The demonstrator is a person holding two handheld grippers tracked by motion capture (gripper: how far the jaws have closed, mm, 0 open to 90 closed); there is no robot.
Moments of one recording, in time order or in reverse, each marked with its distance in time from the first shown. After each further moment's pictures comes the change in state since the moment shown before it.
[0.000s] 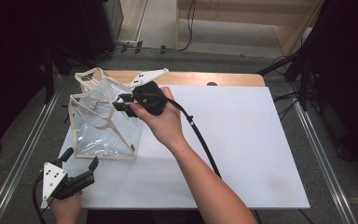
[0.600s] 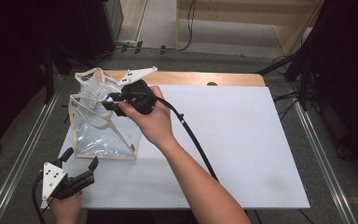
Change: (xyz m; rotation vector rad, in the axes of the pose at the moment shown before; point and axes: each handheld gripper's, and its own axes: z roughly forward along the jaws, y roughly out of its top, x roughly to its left) left arm 0.000 0.000 0.000 -0.001 -0.003 -0.003; right arm 0.010 0.013 0.017 -0.016 0.015 -0.001
